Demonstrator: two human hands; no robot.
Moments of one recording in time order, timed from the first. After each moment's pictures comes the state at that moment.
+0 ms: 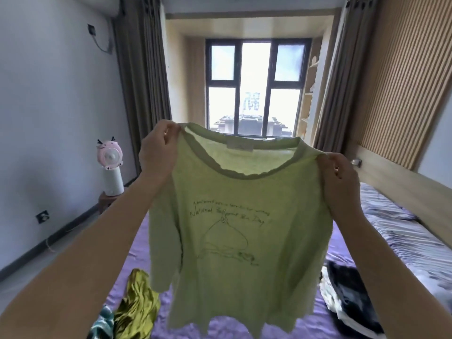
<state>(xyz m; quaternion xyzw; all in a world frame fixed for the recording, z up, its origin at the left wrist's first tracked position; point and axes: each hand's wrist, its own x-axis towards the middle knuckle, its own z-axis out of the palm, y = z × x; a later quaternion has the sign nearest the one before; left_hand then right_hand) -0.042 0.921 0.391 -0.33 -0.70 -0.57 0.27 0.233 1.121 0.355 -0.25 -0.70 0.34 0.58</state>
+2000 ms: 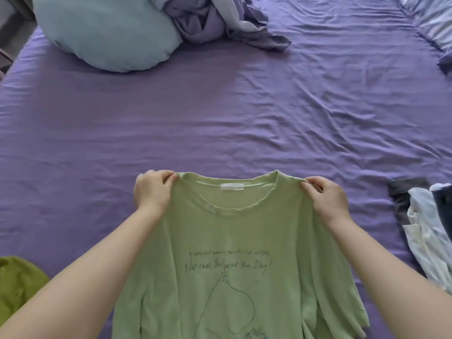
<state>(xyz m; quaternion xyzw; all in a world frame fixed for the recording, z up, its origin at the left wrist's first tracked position) -0.303 1.246 -0.220 -0.27 -0.93 -0.21 -0.12 -0.002 1.439 -0.214 -0.56 -0.73 0.36 0.16</state>
